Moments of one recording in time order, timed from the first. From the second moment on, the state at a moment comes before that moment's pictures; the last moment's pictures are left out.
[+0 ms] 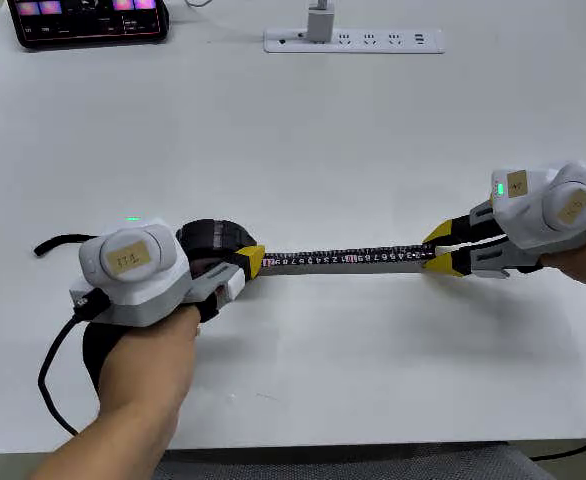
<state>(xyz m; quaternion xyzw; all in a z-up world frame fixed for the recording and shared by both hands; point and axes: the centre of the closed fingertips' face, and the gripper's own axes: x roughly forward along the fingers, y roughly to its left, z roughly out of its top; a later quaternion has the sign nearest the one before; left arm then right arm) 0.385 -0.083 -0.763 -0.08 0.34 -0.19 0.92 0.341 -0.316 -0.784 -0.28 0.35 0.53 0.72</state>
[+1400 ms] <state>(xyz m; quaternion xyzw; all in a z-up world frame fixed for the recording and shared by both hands) 0.386 -0.083 -0.764 -0.09 0.35 -0.19 0.92 0.350 -0.266 -0.777 -0.24 0.31 0.55 0.73</state>
